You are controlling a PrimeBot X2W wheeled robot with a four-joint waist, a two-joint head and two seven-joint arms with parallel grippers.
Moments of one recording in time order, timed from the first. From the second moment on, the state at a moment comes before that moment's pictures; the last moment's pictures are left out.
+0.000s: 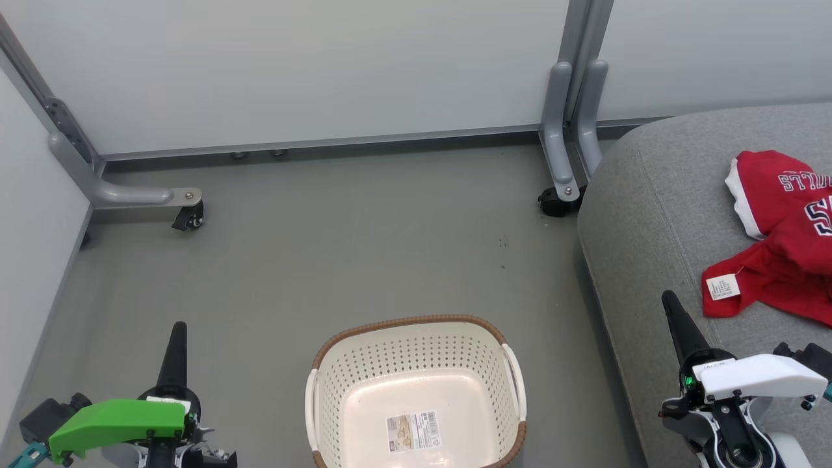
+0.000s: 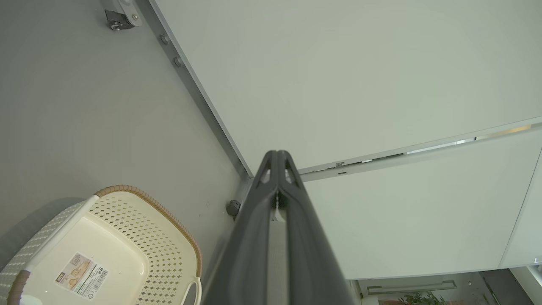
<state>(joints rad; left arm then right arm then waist) -0.05 0.06 0.07 0.24 -1.32 -0.11 0.04 -0.04 -0.08 -0.04 0.18 1.36 0.13 0.04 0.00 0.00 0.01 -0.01</state>
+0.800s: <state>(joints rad) -0.08 0.05 0.10 0.24 -1.50 -0.12 0.09 -0.08 -0.08 -0.06 0.22 1.54 0.13 0.06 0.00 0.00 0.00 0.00</state>
